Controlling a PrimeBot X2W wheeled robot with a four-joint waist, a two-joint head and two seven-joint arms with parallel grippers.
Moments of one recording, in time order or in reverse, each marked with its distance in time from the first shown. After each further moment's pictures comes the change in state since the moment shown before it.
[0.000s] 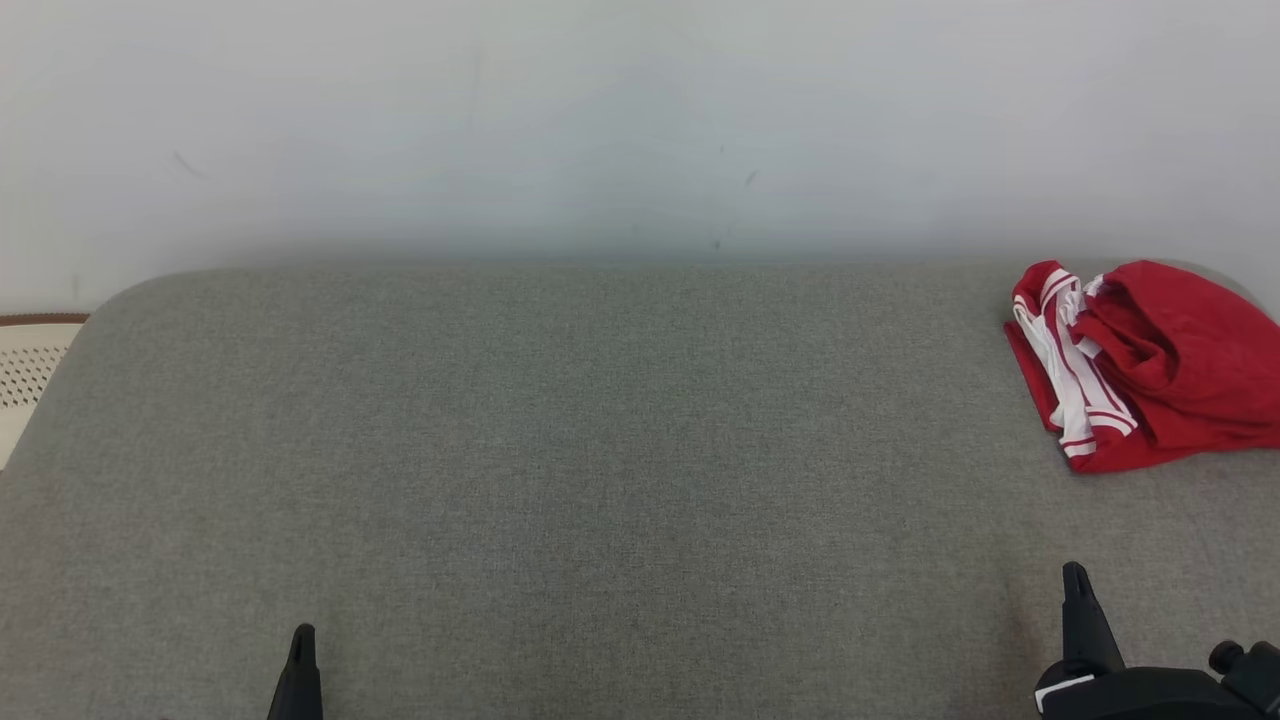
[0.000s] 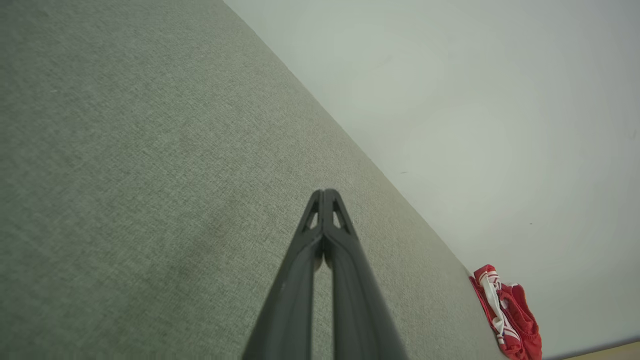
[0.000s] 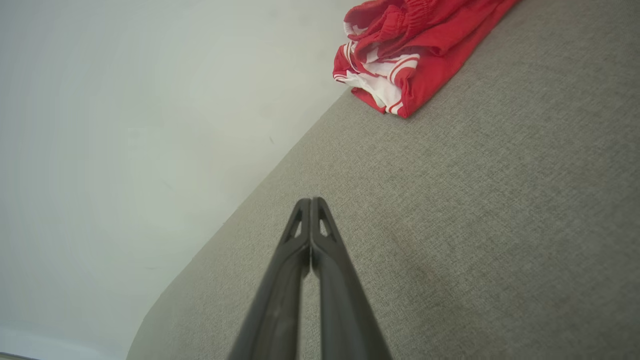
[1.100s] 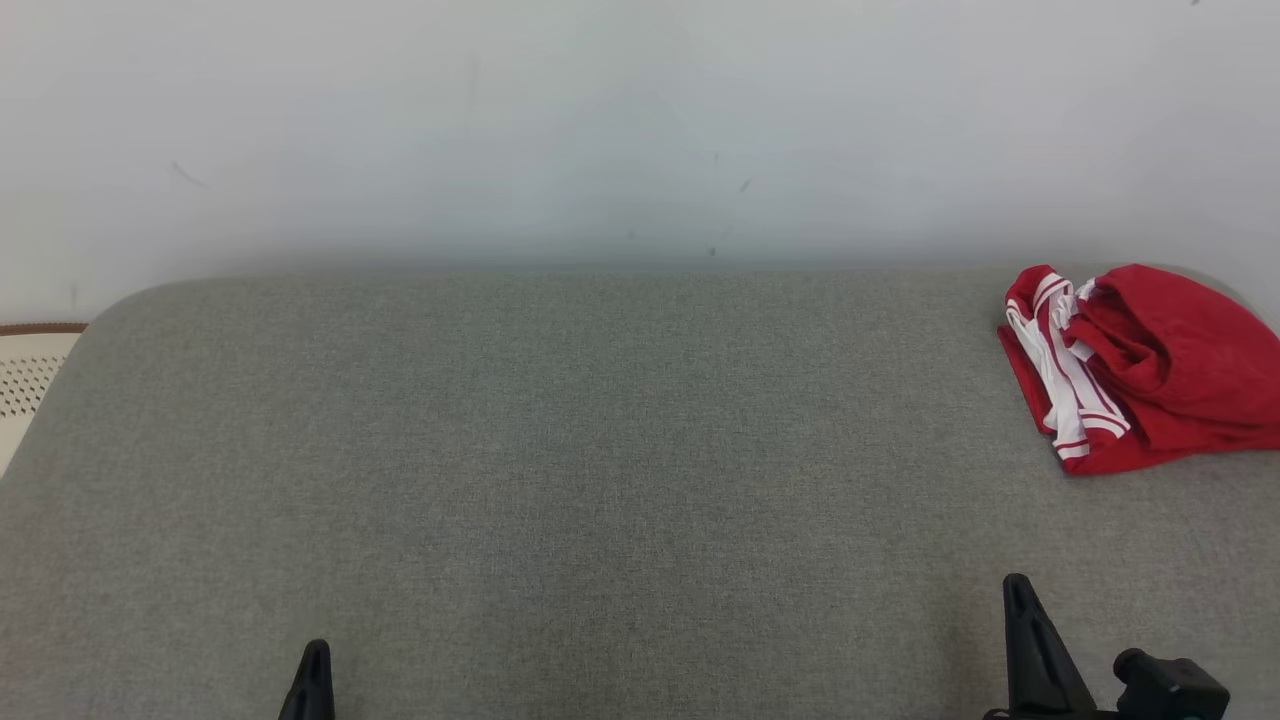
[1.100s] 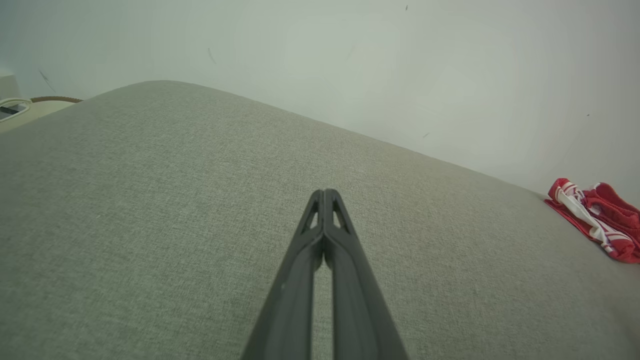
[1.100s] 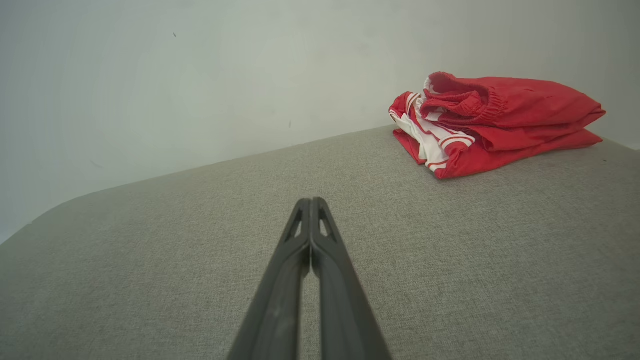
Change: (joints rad) left arm 0.098 0.000 -0.009 -0.107 0.530 0.051 -0.103; right arm 0.082 0.016 0.091 -0.074 -0.589 0.000 -0.137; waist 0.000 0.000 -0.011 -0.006
